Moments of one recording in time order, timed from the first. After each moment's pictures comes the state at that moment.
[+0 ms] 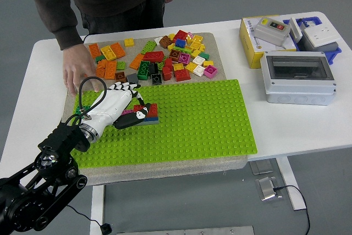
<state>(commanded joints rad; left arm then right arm) -0.36 0.26 -0.86 -1.36 2.18 0.12 0.14 0.11 -0.10 1.27 0.18 -0.93 -0.11 -0.16</state>
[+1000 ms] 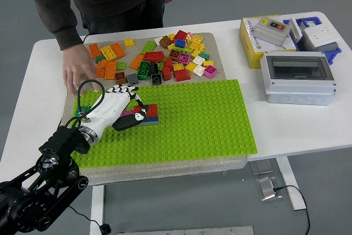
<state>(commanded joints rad) -0.34 0.24 -0.87 -1.31 2.17 0.13 0.13 0.11 -0.09 1.26 0.18 -0.92 -0.11 -0.16</state>
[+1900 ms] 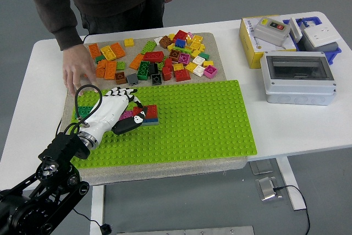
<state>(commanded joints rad) -0.29 0.23 -0.91 -1.34 2.20 0.18 0.11 0.11 -0.09 1.25 0.18 -0.92 -0.11 -0.16</state>
